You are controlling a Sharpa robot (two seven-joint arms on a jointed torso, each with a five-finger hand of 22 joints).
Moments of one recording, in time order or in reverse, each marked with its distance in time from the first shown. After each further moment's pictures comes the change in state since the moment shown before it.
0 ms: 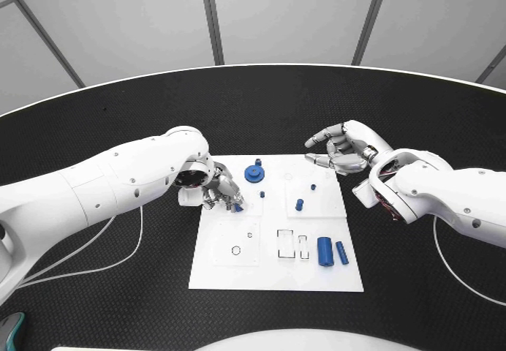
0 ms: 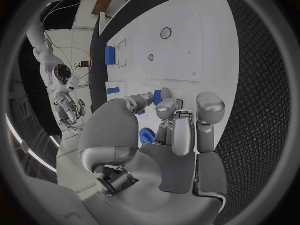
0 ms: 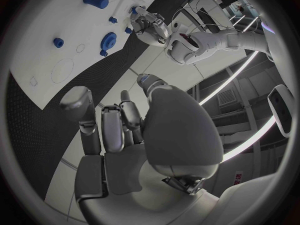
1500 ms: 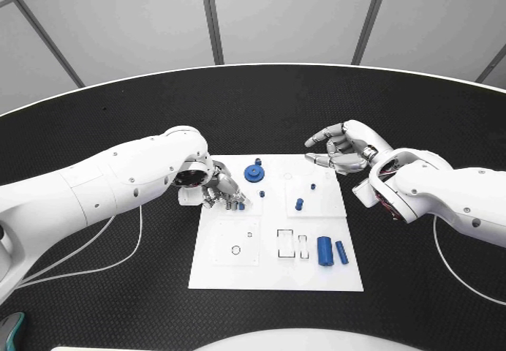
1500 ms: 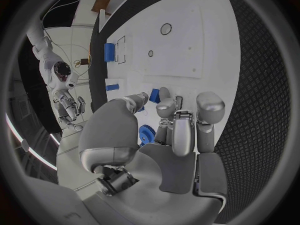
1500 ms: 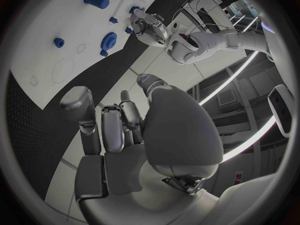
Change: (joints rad) left arm 0.000 -0.003 0.000 -0.002 0.000 -0.031 0.002; left_hand -0.047 -0.042 -0.222 0.109 0.000 0.015 -0.002 -0.015 -0.012 -0.003 -0.003 0.008 -0.010 0.000 0.000 0.000 0.000 0.000 0.000 0.000 -0.004 -0.003; right arm 0.000 0.000 0.000 -0.002 0.000 0.002 0.000; right_hand 0.000 0.000 0.003 -0.003 0.000 0.000 0.000 0.000 -0.001 0.000 0.000 0.000 -0.002 0.000 0.000 0.000 0.000 0.000 0.000 0.000 0.000 -0.001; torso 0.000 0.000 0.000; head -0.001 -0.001
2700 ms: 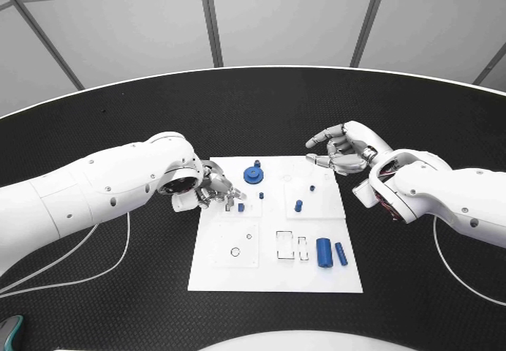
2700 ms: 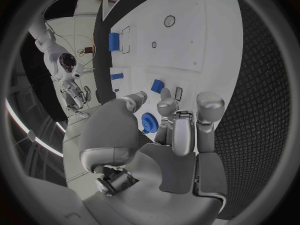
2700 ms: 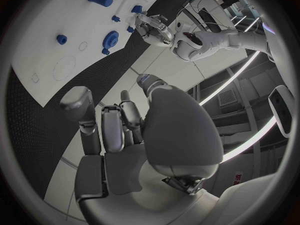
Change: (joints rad) left arm 0.000 -0.103 0.000 0.126 0.012 -0.182 0.045; left_hand 0.017 0.002 -0.059 -0.005 0.000 -0.003 0.002 -0.004 0.000 -0.047 0.002 -0.037 -0.072 0.000 0.000 -0.013 0.000 0.000 -0.011 -0.004 -0.027 -0.039; right arm -0.001 0.001 0.000 -0.014 0.000 -0.002 0.003; right_hand 0.000 0.000 0.003 0.003 0.000 0.000 0.000 0.000 0.000 0.000 0.000 0.000 0.000 0.000 0.000 0.000 0.000 0.000 0.000 0.000 -0.002 0.000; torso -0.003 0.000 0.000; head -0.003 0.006
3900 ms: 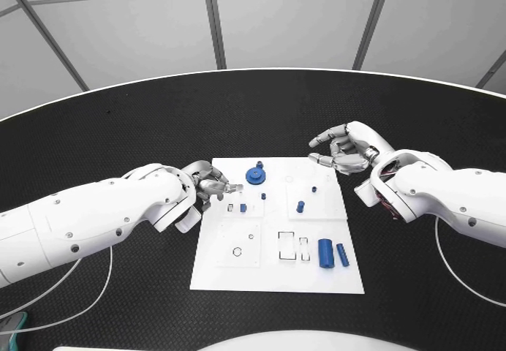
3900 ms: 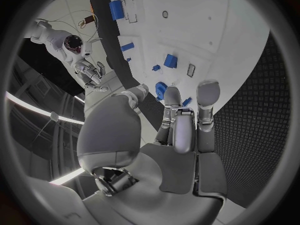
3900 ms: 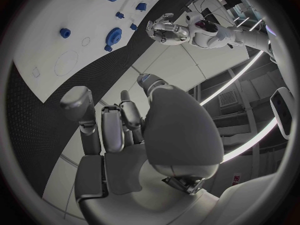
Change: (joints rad) left arm -0.074 -0.188 -0.003 0.316 -0.099 -0.584 0.111; left_hand 0.075 -0.031 -0.005 0.001 0.000 -0.101 0.037 -0.027 -0.100 -0.153 0.034 -0.153 -0.273 -0.002 0.023 -0.053 0.000 0.015 -0.036 0.023 -0.112 -0.158; right arm -0.006 0.009 -0.001 -0.031 0.000 -0.012 0.005; right_hand -0.005 -0.005 0.000 0.000 0.004 0.000 0.000 0.000 -0.001 0.000 0.000 0.000 -0.001 0.000 0.000 0.000 0.000 0.000 0.000 0.000 -0.004 -0.002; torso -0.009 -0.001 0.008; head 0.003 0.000
